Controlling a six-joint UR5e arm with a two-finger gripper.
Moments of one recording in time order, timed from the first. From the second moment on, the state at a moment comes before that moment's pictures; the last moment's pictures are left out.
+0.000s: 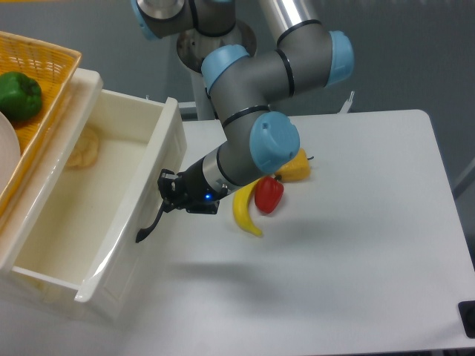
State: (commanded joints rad) arm 2.39 -1.91 -1.49 -1.61 0.95 0.70
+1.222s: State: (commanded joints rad) arm 2.27 -1.88 -1.52 -1.61 0.96 0.68
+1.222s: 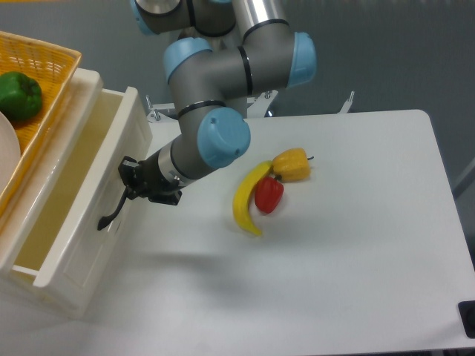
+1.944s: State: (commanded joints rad) arm 2.22 -1.88 -1.53 -1.60 0.96 0.66
